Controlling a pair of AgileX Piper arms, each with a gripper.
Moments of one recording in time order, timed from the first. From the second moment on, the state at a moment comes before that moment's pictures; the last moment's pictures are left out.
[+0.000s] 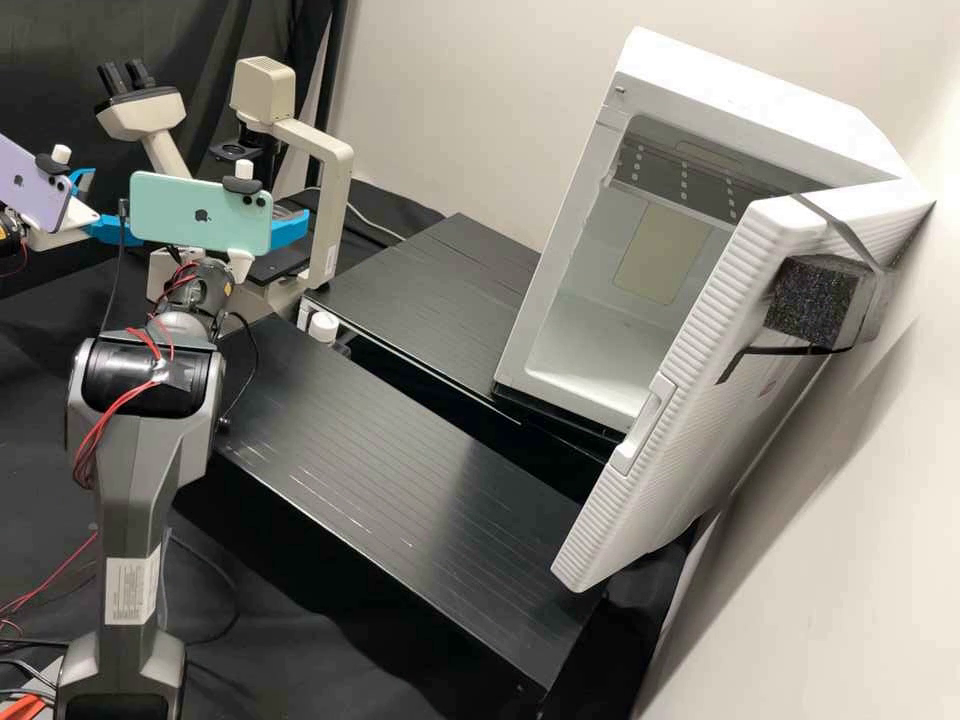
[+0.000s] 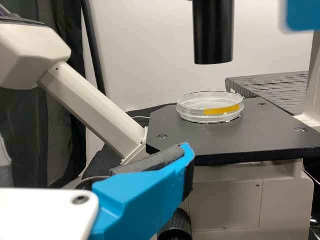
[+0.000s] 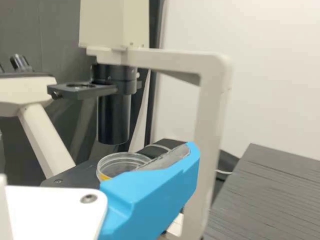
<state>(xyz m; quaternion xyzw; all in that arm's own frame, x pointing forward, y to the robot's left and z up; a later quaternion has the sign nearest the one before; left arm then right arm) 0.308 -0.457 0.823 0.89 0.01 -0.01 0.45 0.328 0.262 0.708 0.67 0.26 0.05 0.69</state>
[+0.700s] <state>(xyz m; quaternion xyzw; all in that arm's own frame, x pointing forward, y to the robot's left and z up) 0.308 -0.457 0.823 0.89 0.01 -0.01 0.45 0.387 0.285 0.643 0.67 0.22 -0.02 0.71</state>
